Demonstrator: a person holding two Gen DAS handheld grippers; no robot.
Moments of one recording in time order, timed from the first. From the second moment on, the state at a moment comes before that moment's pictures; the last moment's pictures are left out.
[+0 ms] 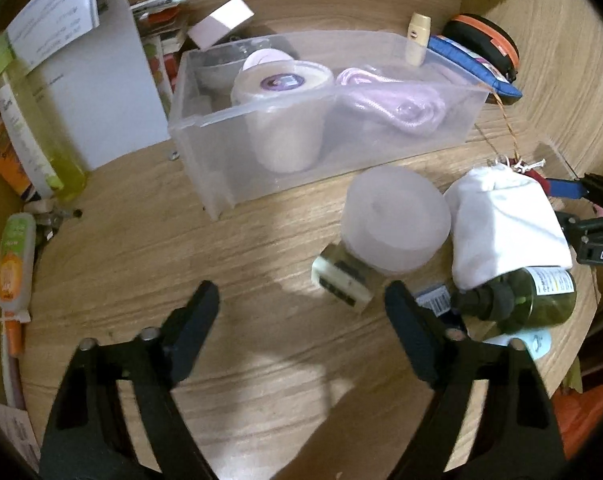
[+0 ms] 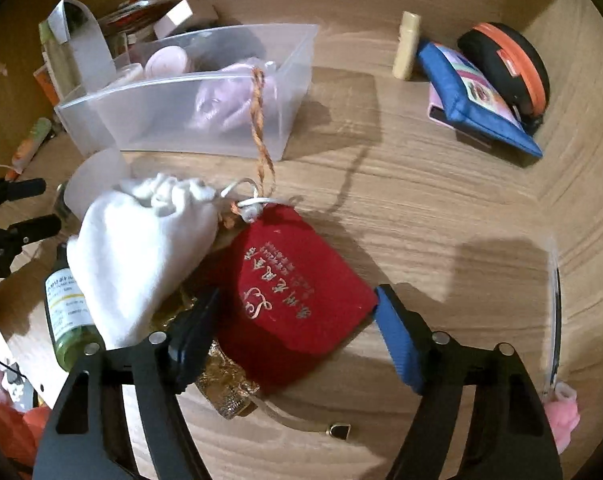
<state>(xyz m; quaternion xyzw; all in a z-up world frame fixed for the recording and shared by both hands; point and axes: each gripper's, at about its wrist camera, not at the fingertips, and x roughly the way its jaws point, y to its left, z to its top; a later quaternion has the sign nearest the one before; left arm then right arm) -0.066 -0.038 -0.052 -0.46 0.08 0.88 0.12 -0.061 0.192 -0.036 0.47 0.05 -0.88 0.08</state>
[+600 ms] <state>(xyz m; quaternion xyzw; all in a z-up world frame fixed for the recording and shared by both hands) -0.076 -0.050 -0.055 -0.45 0.05 0.88 0.12 -0.075 0.211 -0.005 0.43 0.00 -0.90 0.08</state>
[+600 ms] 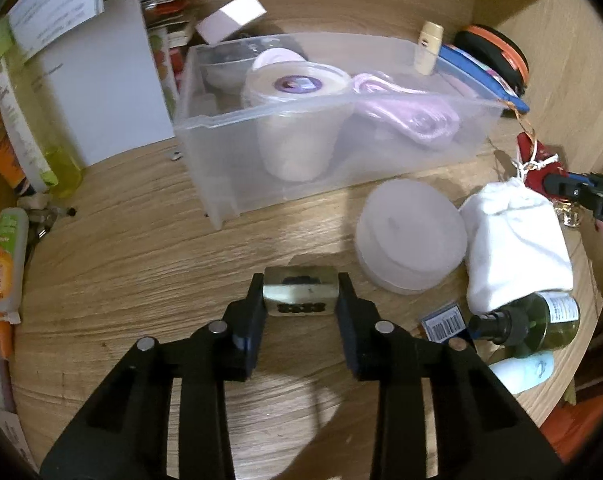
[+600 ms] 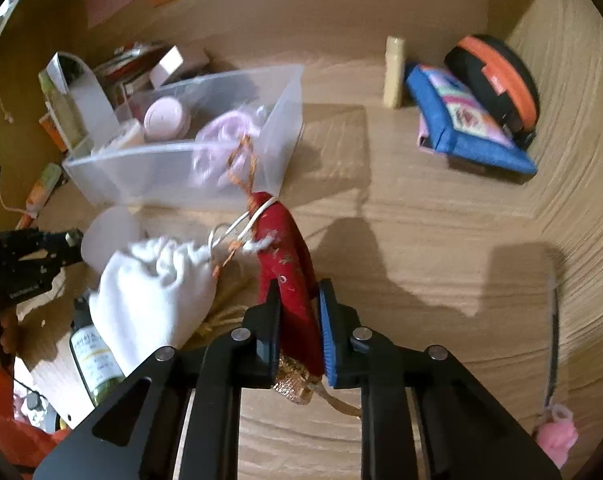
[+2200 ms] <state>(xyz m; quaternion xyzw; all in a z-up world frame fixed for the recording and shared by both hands) -0.070 -0.069 -0.047 -0.46 0.02 0.88 0.13 -0.169 0.125 0.034 0.37 0.11 -0.92 0.13</state>
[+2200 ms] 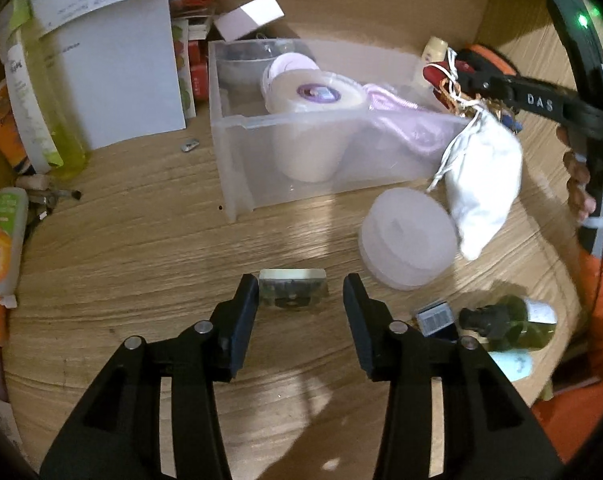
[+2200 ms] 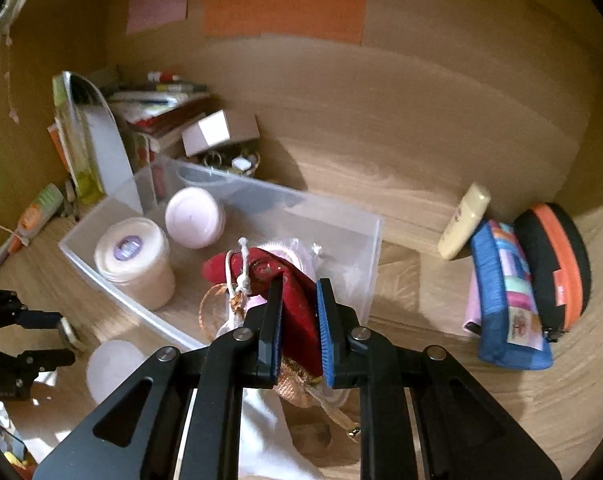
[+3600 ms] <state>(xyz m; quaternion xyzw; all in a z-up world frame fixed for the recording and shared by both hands) -0.129 -0.073 0.040 -0.38 -0.02 0.91 0.14 -0.172 0.144 0.020 0.42 0.07 -0.89 0.18</state>
